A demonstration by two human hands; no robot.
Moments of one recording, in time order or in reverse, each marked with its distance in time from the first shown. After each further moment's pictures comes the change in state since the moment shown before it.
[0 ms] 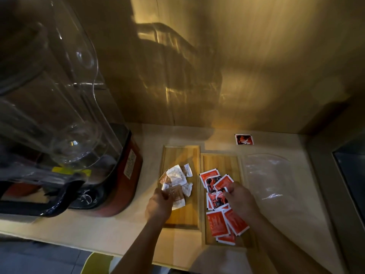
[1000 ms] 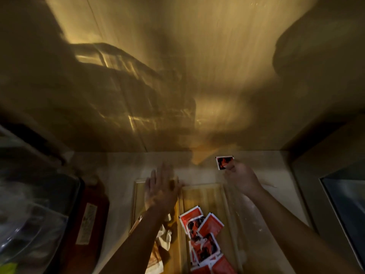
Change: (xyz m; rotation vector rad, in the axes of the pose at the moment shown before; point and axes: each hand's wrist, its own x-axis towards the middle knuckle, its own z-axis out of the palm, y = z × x) left_hand 0.124 0.105 0.058 0.514 0.031 0.554; right_hand 0.146 -0.014 -0.092 0.034 0.125 0.062
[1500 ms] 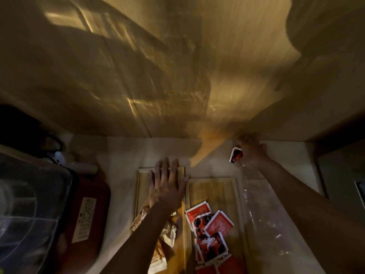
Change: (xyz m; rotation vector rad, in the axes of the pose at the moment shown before) left_hand 0.001 -0.009 0.025 0.011 -0.031 -0.047; right_hand 0.087 0.013 0.014 -0.548 -0.223 -0.078
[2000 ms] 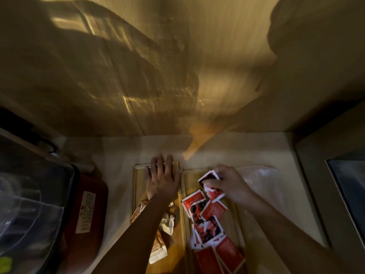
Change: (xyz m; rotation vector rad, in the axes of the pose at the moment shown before) left_hand -0.004 0.006 -0.012 0.008 -0.074 0.002; right_hand -0.138 -0.053 0.025 1.024 -0.070 -0.153
